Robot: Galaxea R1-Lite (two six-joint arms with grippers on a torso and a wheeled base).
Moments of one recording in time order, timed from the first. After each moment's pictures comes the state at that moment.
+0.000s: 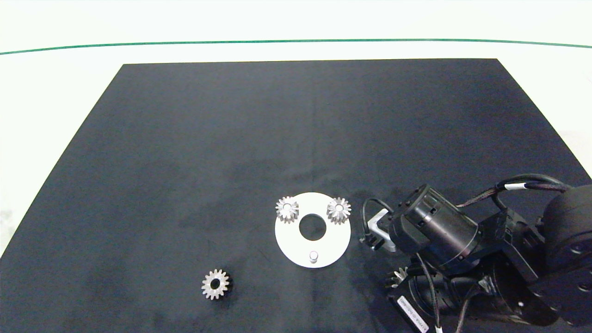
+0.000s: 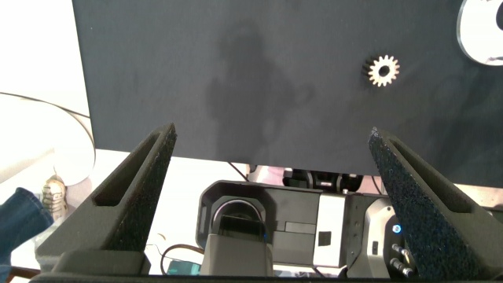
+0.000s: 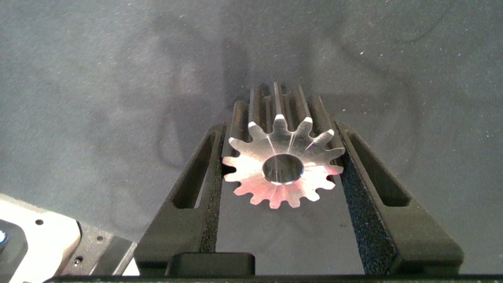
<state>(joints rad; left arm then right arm) -0.07 1.09 -1.74 1.45 0.08 -0.16 0.84 1.70 -1.10 0.54 -0.35 0.11</state>
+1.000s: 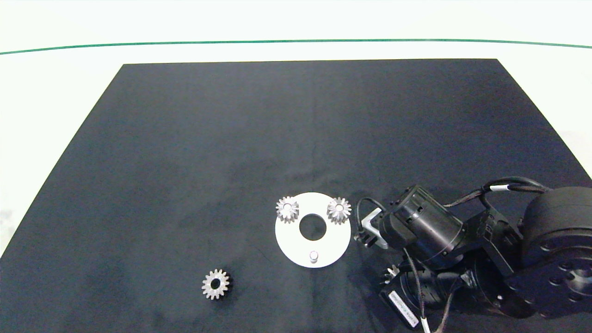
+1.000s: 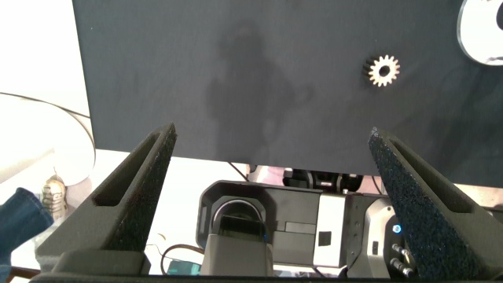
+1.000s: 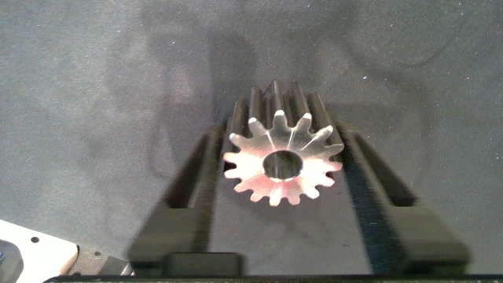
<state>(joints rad) -0.07 1.09 -1.74 1.45 0.08 -0.16 0.83 1.73 -1.10 0.50 -0.35 0.10</state>
